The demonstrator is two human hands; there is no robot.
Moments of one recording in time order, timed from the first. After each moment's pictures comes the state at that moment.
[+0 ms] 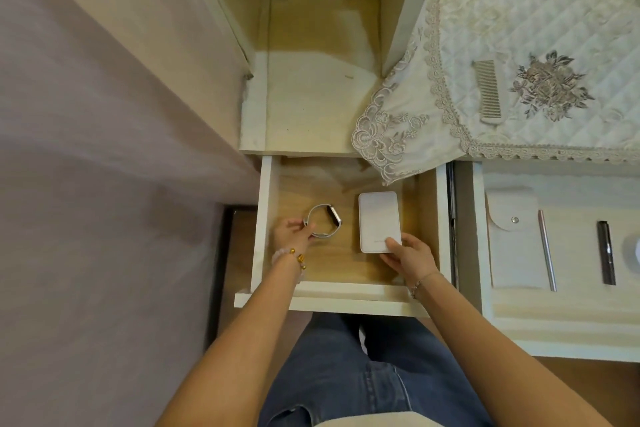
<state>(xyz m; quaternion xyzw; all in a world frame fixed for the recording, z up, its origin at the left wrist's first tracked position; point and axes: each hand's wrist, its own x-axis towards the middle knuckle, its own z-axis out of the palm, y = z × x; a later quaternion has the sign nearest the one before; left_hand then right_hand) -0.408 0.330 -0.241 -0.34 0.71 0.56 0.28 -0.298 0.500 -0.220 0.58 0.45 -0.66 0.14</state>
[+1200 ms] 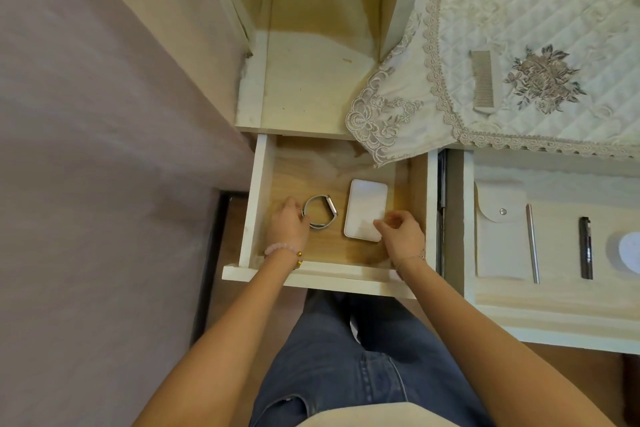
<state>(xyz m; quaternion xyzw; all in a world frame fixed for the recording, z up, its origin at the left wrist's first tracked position) -0.386 0.330 -0.205 -0.05 0.93 0.25 0.27 -0.300 0.499 -0.208 0.48 0.72 -0.49 0.12</state>
